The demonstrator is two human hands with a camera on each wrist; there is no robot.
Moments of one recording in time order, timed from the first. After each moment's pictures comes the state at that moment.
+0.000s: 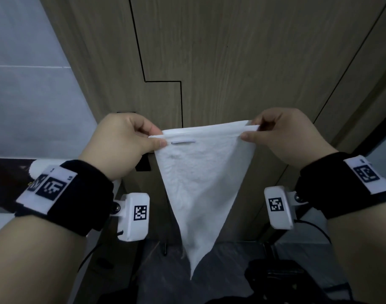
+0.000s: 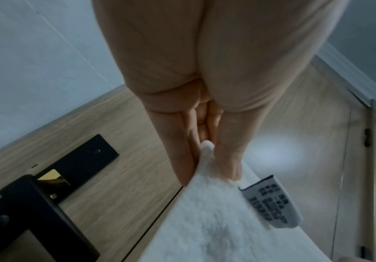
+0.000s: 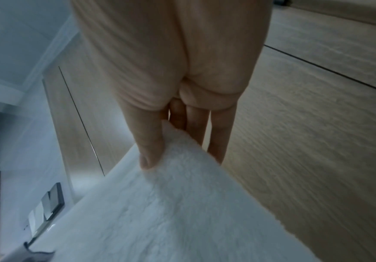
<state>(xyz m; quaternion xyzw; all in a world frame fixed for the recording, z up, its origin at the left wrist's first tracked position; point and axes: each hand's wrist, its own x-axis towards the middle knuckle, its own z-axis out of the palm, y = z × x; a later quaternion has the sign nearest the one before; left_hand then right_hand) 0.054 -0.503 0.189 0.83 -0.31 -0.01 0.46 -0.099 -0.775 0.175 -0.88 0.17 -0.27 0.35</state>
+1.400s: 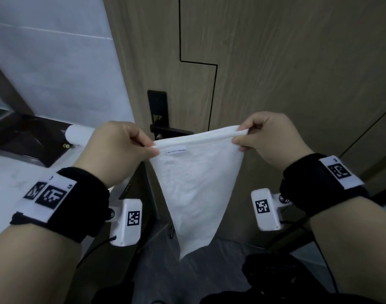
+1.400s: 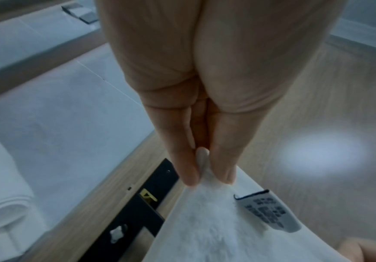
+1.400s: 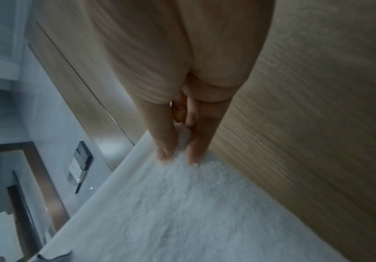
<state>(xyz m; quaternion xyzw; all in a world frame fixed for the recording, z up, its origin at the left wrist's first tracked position) 0.030 -0.458 0.155 0.90 -0.19 0.04 0.39 -0.032 -0.754 0.133 -0.84 0.08 -0.19 0.51</state>
